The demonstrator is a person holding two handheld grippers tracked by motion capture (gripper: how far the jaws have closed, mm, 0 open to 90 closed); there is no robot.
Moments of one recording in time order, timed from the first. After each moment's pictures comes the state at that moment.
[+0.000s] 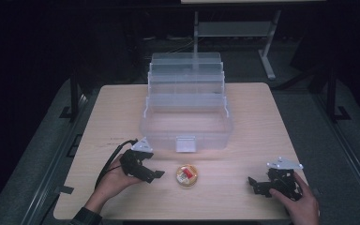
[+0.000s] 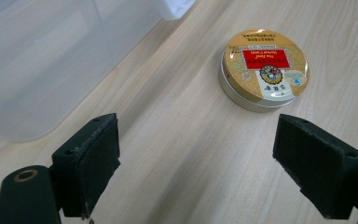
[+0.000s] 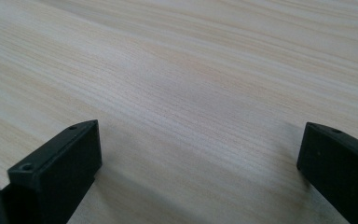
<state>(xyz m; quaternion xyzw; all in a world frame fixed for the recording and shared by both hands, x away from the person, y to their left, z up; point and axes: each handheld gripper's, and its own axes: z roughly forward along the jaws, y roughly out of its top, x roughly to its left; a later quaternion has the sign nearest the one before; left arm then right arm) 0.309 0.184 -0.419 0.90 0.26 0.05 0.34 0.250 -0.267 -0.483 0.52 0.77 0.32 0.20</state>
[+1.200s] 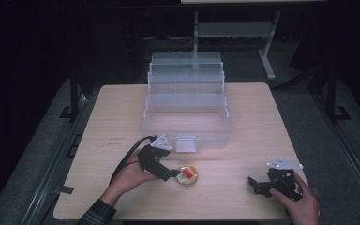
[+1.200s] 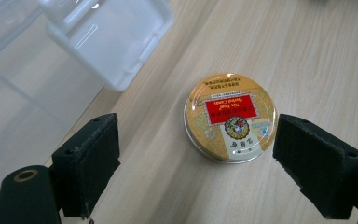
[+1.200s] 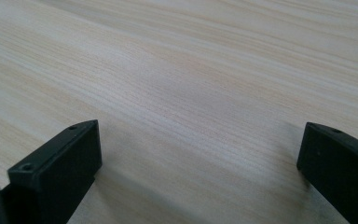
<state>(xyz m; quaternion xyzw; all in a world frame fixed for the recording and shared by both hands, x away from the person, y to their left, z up) 0.318 0.134 -0.411 0.92 0.21 0.03 0.34 0.250 -0.267 -0.483 0.52 0.77 0.32 0.20</state>
